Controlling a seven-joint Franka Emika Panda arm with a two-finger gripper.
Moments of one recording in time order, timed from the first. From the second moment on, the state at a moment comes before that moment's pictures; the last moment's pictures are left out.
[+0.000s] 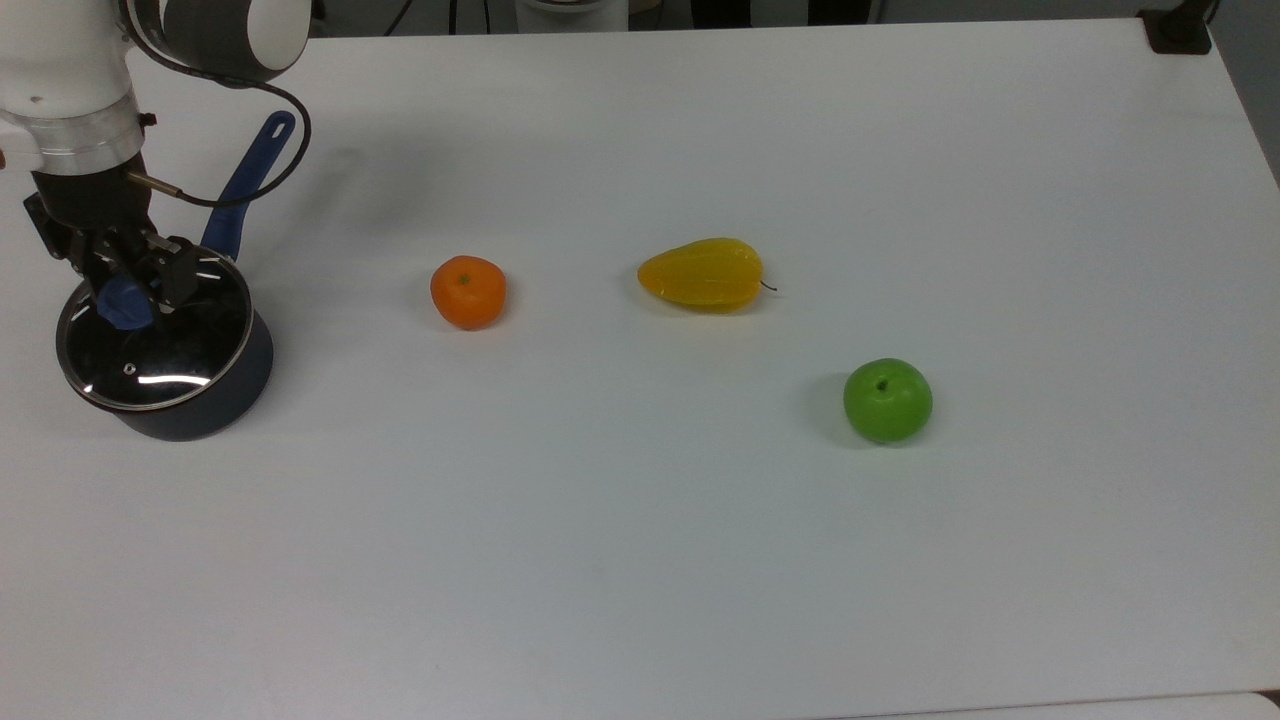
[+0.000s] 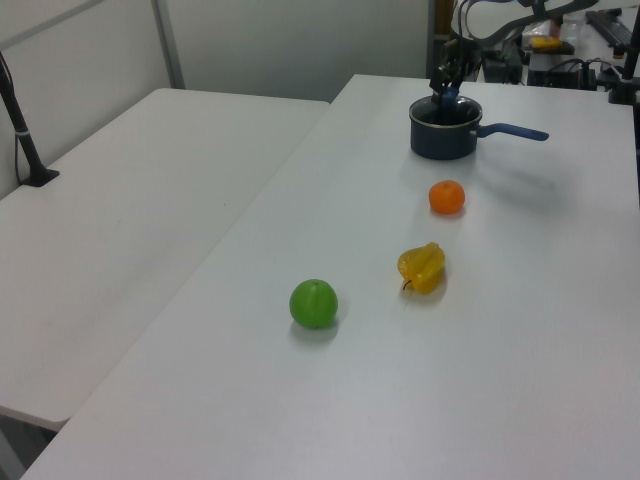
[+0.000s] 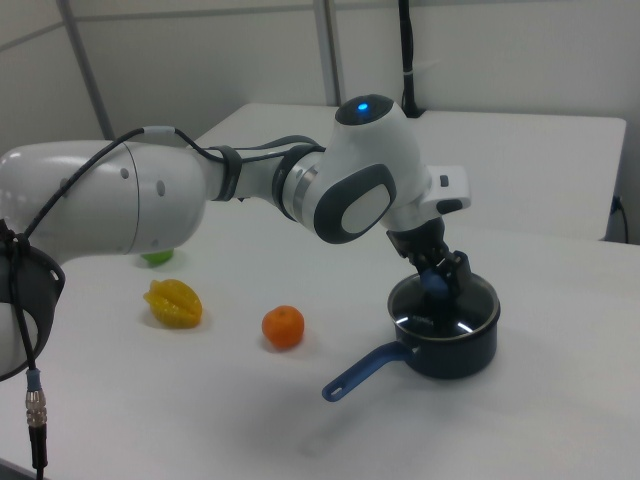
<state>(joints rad) -0.29 0.52 -0.10 -1.46 0.06 2.33 -0.07</state>
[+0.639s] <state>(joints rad) -0.29 0.51 -0.10 -1.45 0.06 2.33 -0.07</state>
